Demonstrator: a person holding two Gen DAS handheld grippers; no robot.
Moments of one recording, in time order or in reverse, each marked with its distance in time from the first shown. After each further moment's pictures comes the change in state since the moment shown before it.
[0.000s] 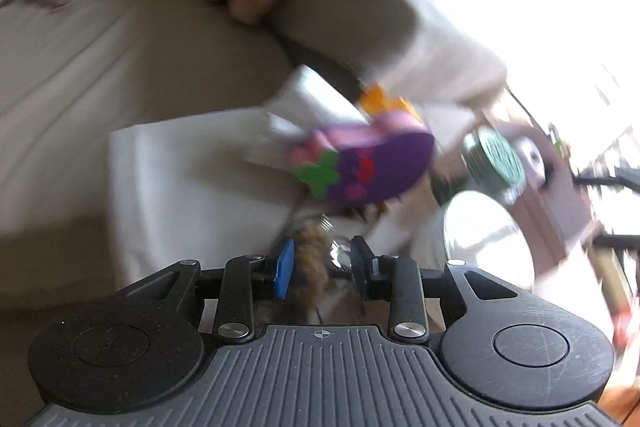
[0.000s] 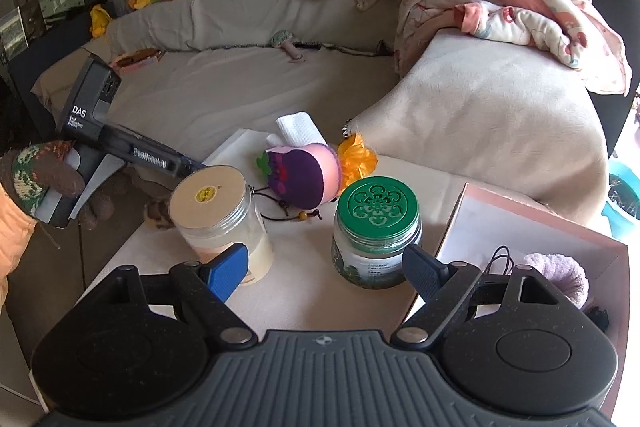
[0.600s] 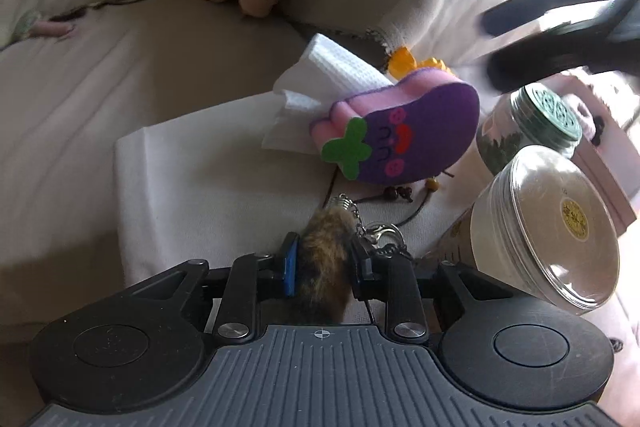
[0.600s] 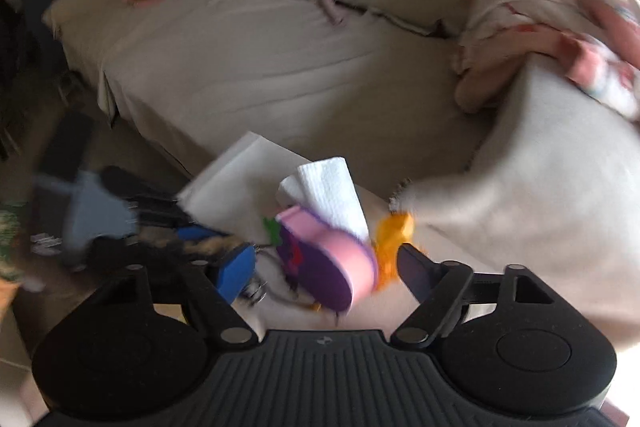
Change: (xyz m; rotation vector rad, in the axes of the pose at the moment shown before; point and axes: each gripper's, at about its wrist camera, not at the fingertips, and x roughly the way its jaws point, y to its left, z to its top) left arm 0.034 -0.006 -0.015 0.073 -0.012 0.159; right arm 0.129 0.031 0.126 -0.194 0.212 0.027
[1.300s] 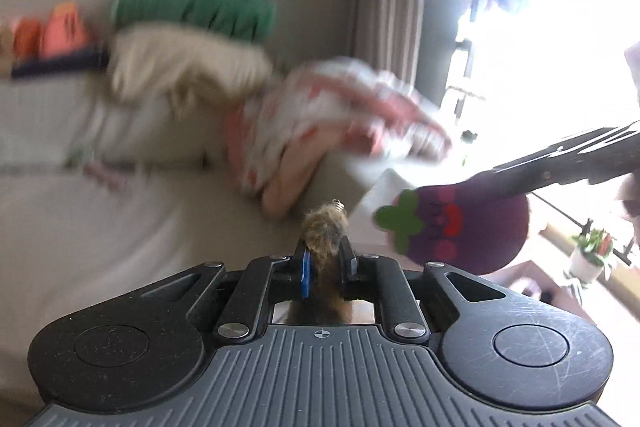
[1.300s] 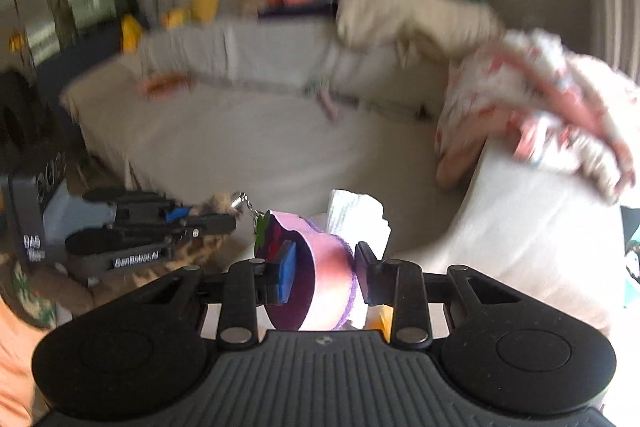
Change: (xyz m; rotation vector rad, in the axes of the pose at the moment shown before) left arm -0.164 -0.053 0.051 -0.020 -0.515 0.066; right arm -0.152 -0.021 -0.008 0.118 -0.298 0.053
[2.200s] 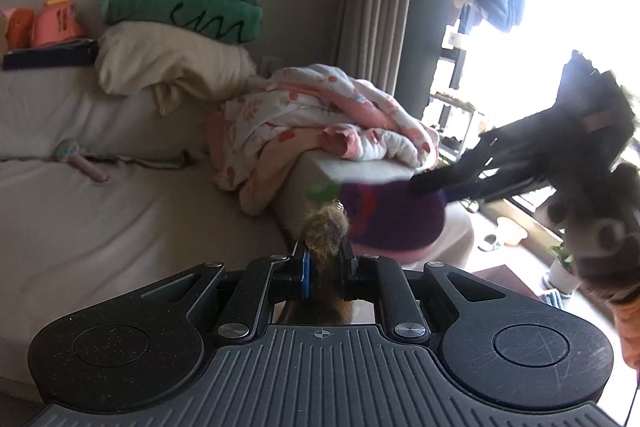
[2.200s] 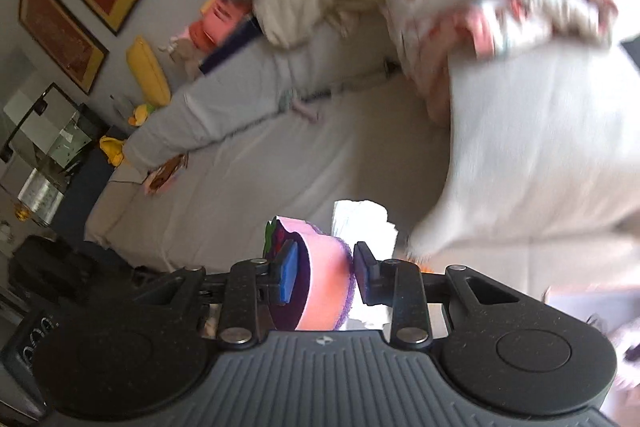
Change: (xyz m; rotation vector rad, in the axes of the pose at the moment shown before) left arm -0.005 -0.015 -0.009 -0.050 0.019 -0.041; right arm 0.034 -0.073 -0.006 0.498 0.011 0.120
